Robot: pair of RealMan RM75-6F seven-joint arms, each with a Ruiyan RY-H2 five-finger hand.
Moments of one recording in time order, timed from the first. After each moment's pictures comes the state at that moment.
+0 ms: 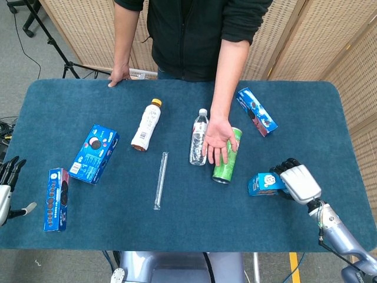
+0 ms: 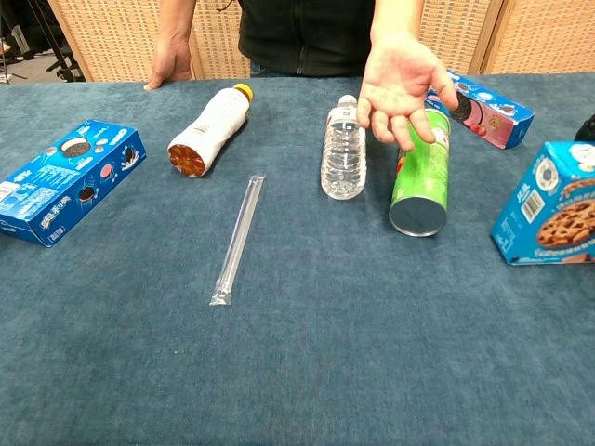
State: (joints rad) left arm -0.10 -1.10 -0.05 -1.57 1.46 1.44 -0.06; right arm 0.42 -1.21 0.05 -1.40 -1.63 1.15 0.00
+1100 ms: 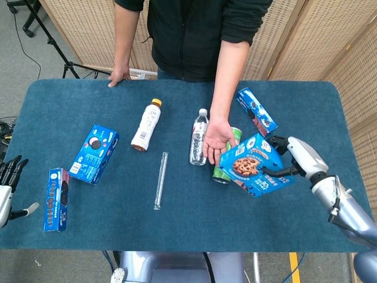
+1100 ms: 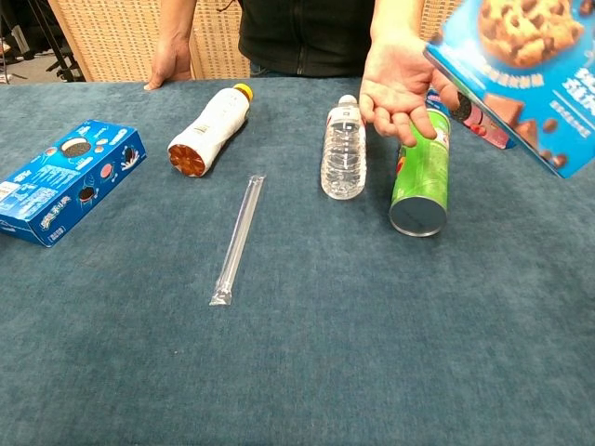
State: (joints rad) left arm -0.10 -1.07 -0.04 -1.61 1.50 1.47 -0.08; right arm 0.78 -0.62 0.22 -2.09 -0.78 0.71 0.39
